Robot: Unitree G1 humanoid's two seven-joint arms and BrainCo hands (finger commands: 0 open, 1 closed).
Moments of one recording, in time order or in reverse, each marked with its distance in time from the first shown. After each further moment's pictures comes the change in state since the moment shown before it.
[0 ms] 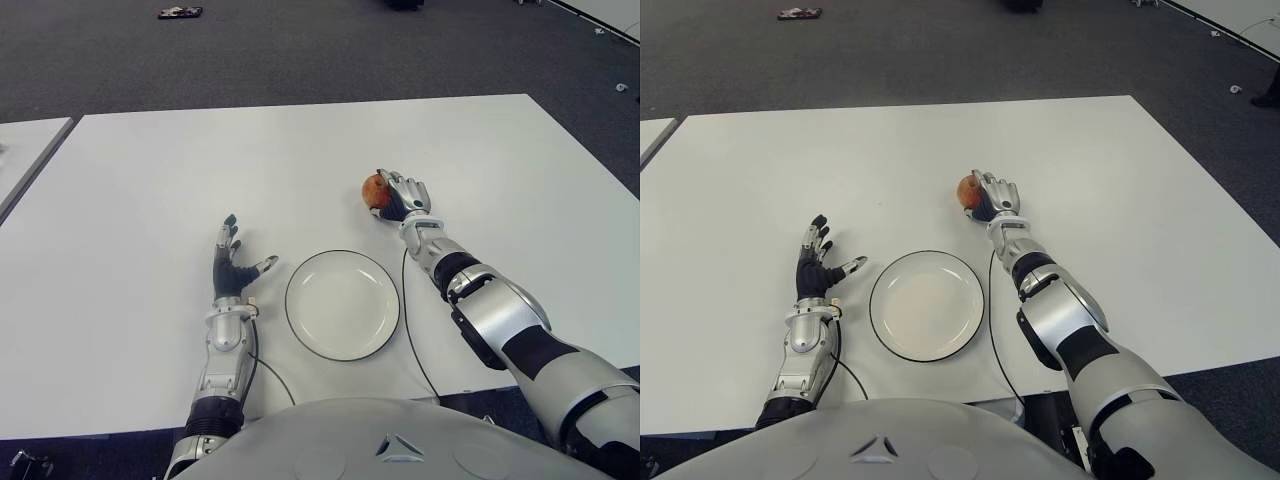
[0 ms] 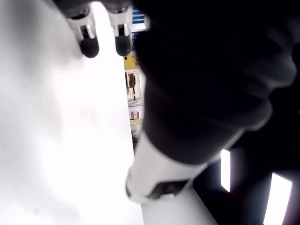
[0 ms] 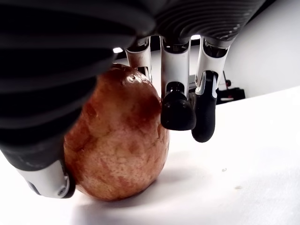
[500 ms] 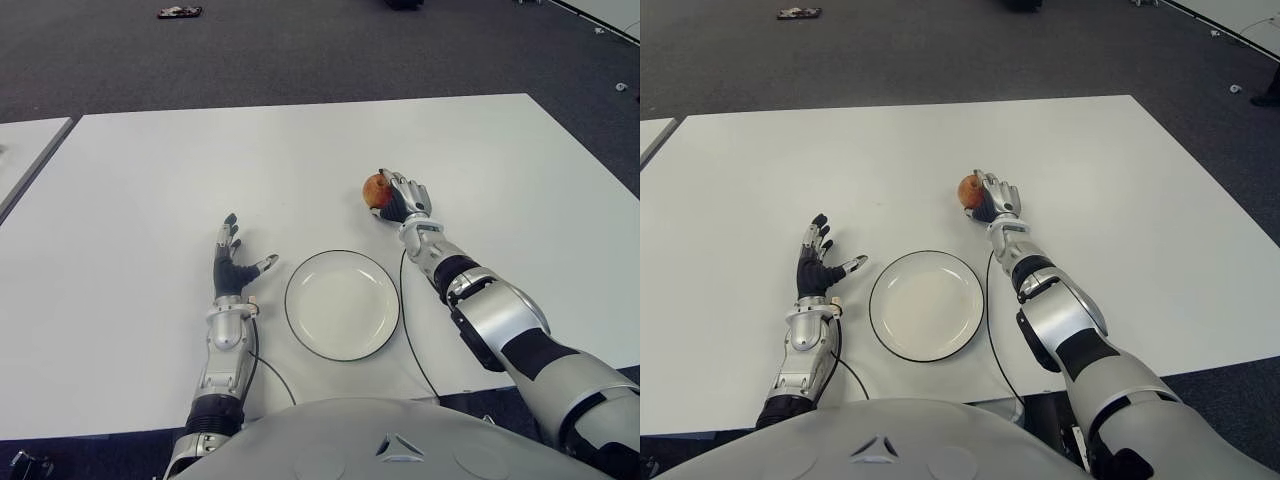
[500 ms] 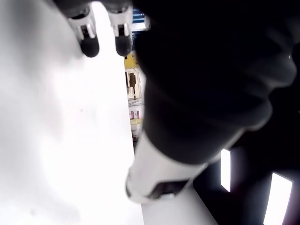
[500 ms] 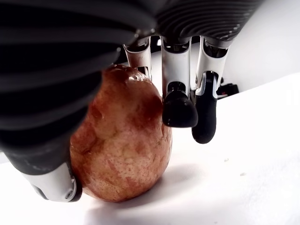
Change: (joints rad) left arm -0.017 0.000 0.003 0.017 -0.001 0.000 0.000; right arm 0.019 0.013 -0.070 0.002 0.053 -0.036 -0.038
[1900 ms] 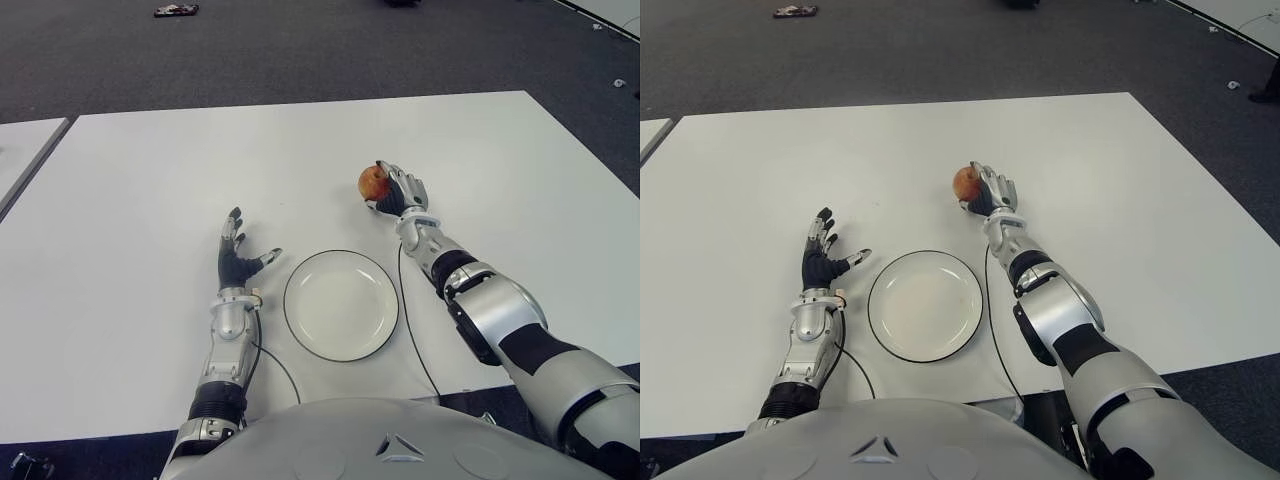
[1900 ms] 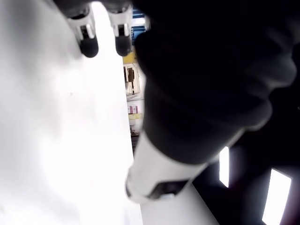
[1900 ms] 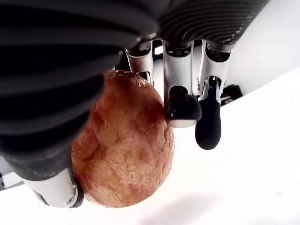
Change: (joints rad) left arm -0.064 0.001 0.002 0.072 0.000 -0.022 0.000; right arm -0.061 -0.005 -0.036 0.012 0.014 -0.098 -0.009
